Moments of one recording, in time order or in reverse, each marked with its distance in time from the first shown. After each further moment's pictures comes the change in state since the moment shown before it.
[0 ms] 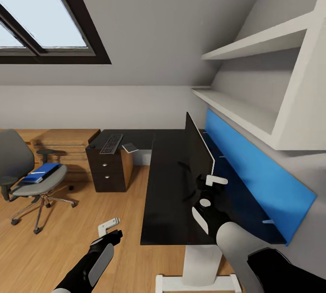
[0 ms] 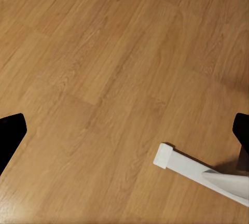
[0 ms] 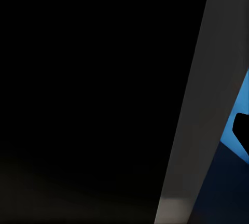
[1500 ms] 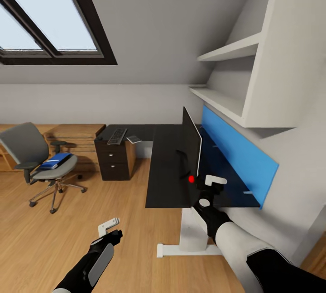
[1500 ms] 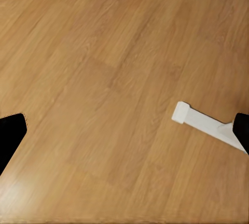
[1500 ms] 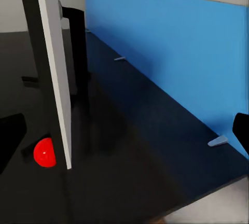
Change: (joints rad) left arm 0.000 0.000 0.001 0.000 0.000 0.000 0.000; right arm 0.000 0.006 0.002 -0.002 -0.005 -0.001 0.003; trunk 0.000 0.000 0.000
